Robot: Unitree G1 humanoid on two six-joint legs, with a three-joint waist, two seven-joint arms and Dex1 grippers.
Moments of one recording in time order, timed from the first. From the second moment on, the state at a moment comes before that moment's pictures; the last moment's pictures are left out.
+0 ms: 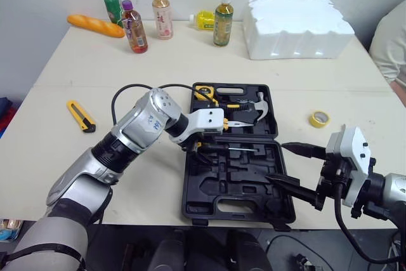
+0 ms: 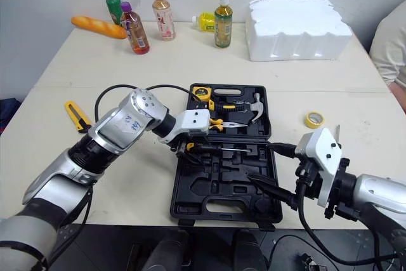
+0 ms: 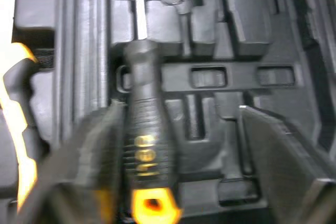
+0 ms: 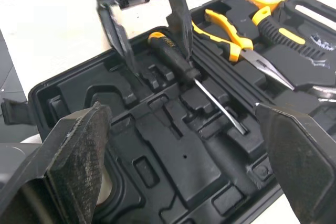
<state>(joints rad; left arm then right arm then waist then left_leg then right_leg) -1.01 0.56 -0.56 0.06 -0.05 0.73 -1.27 0.17 -0.93 -0.48 -0.82 0.95 0.77 0.67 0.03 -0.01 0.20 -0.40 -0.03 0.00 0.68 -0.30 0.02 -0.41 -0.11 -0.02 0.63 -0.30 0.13</state>
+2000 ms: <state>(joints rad) -0.71 0.41 -0.24 0.34 -0.16 0.34 -1.19 0.40 -0.88 -0.66 -0.72 0.77 0.70 0.82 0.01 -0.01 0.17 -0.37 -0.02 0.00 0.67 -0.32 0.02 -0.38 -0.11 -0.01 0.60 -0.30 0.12</state>
